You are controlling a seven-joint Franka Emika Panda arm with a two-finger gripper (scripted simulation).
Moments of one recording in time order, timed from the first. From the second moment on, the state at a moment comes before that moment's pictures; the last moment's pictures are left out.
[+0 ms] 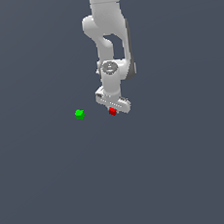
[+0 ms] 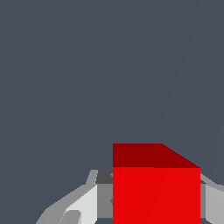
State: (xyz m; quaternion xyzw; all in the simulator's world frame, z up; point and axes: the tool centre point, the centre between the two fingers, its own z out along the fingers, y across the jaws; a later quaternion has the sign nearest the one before) arm -0.174 0.010 0.024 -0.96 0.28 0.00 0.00
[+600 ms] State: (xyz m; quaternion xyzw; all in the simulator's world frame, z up) arm -0.175 0.010 0.040 -0.96 0.28 0.00 0.00
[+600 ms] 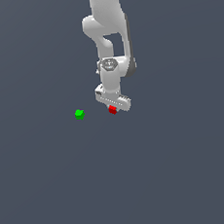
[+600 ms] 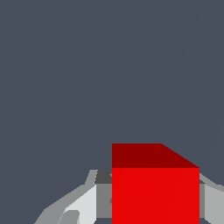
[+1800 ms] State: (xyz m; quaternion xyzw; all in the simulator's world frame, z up) arm -0.174 0.007 0.116 -0.96 0.28 0.00 0.00
